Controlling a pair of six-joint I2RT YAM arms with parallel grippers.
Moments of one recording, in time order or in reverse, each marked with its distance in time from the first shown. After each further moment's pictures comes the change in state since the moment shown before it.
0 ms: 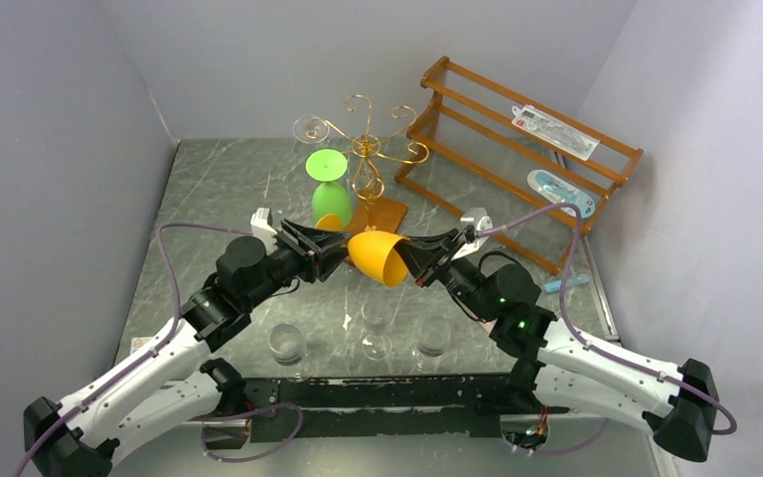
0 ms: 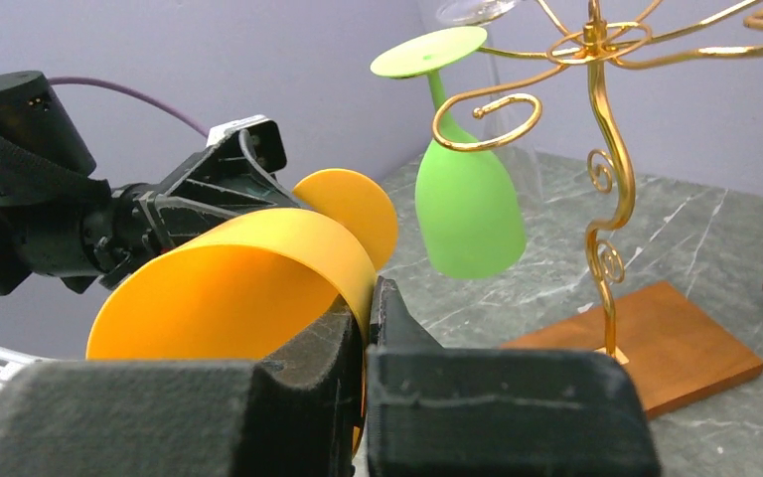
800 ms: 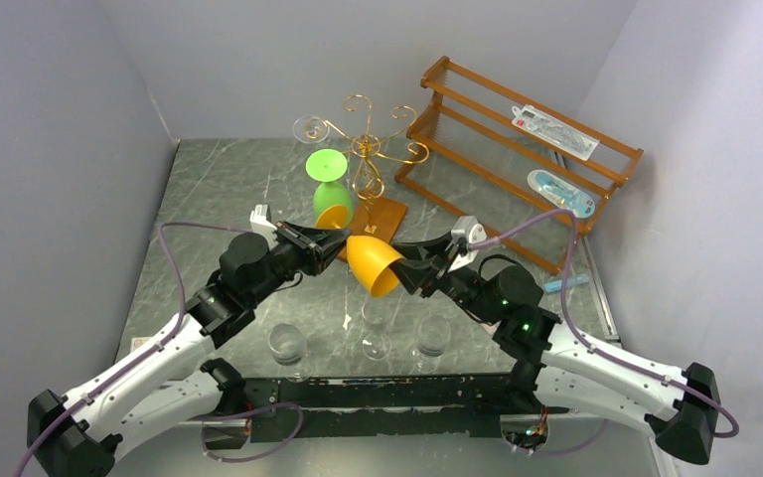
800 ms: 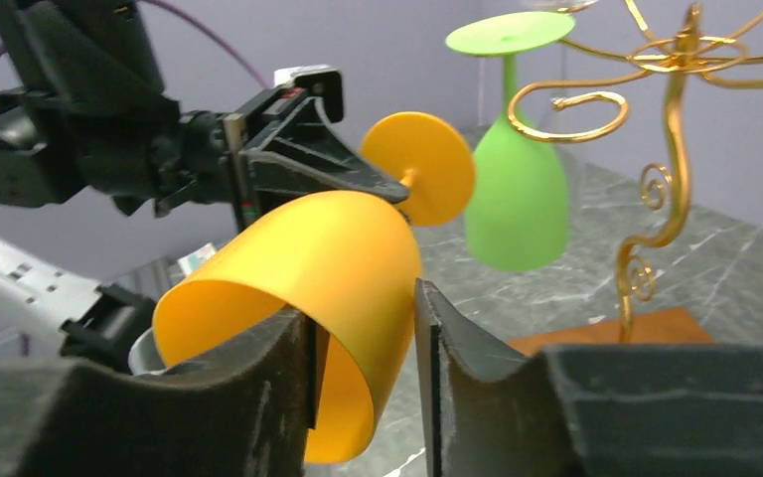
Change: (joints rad) left arm 0.002 0.045 0.003 0.064 -0.053 -0.046; right arm -0.005 -0.014 -0.005 -0.016 -0.131 -0.140
